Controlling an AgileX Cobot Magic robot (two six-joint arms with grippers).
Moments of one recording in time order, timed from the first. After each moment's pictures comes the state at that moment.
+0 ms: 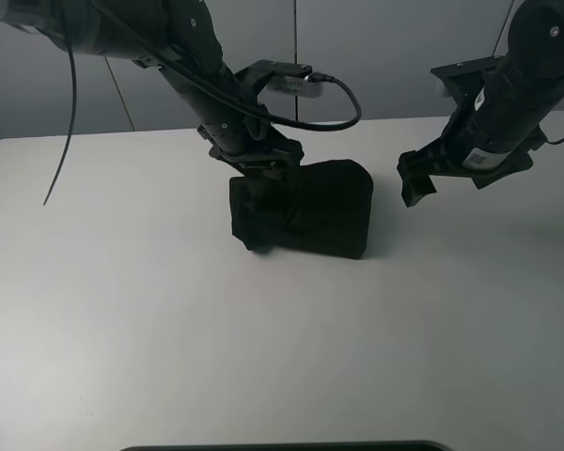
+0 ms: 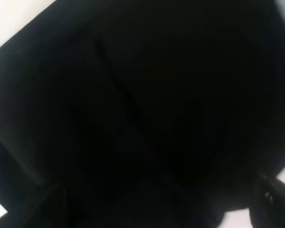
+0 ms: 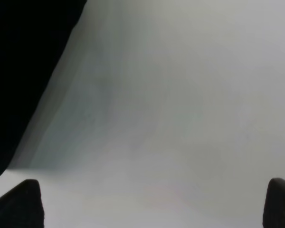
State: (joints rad) left arm -0.73 2.13 -1.58 -0.29 0.77 0.25; right arm 0.32 1.70 -0.97 -0.10 0.66 0.16
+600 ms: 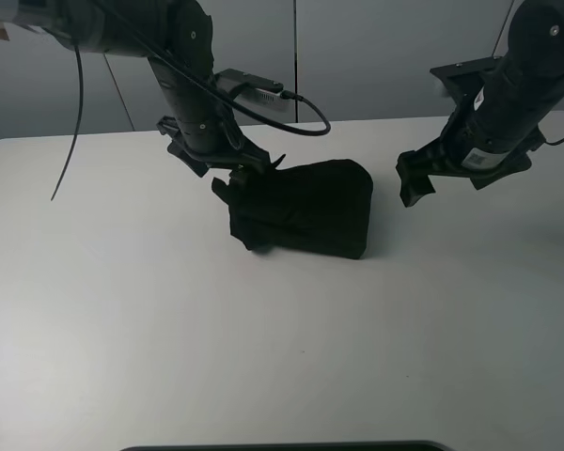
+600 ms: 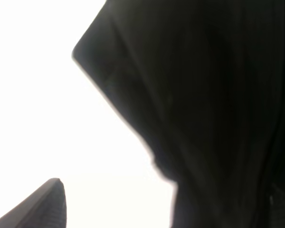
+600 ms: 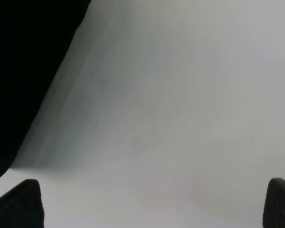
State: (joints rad) left arm -0.69 2.13 -1.61 0.07 0.92 -0.07; right arm 0.32 1.70 -0.97 -0.09 0.66 0.15
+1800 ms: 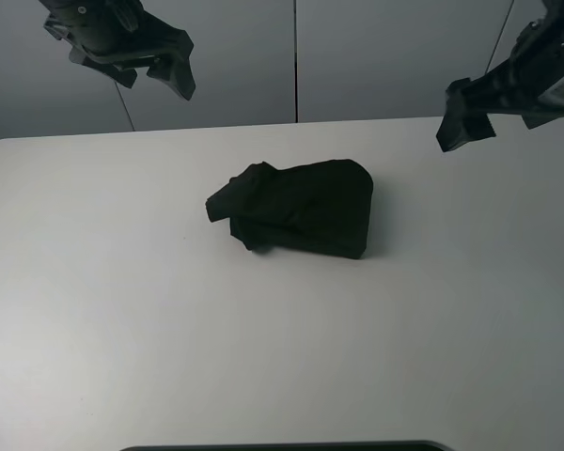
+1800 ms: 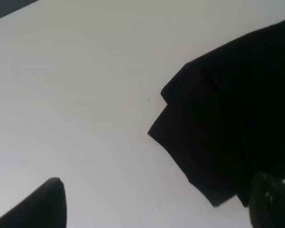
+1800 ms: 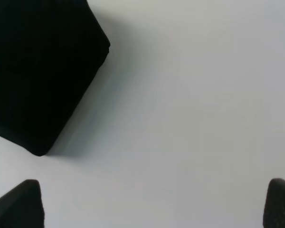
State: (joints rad) left arm -0.58 1.67 -1.42 0.02 0.86 -0.04; right arm 0.32 1.31 -0.97 -0.09 0.83 0.07
